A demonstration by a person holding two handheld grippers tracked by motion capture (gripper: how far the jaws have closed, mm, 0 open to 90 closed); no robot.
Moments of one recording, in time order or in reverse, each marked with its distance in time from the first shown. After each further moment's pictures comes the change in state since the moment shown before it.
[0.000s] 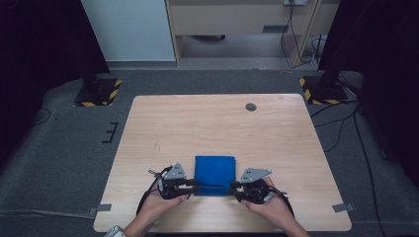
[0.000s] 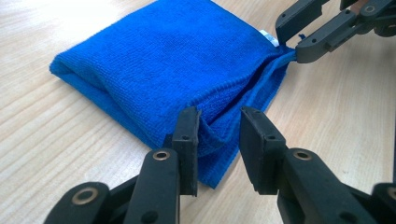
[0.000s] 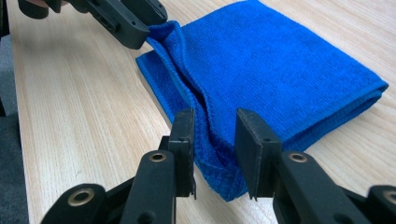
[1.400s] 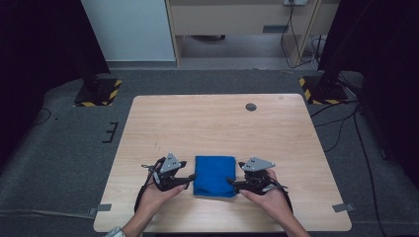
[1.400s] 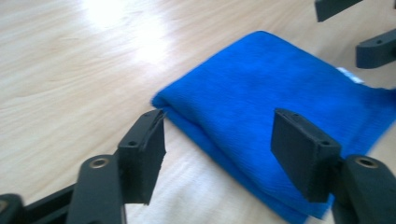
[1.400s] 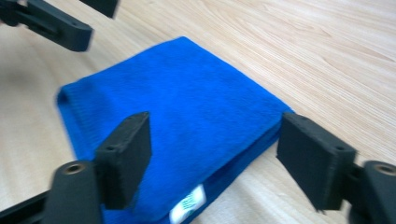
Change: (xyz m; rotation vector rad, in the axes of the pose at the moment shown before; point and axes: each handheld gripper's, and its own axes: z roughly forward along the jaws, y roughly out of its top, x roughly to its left) left arm 0.024 0.012 -0.008 -0.097 0.230 0.005; right arm -0.022 0.013 0.004 -0.092 -0.194 0.065
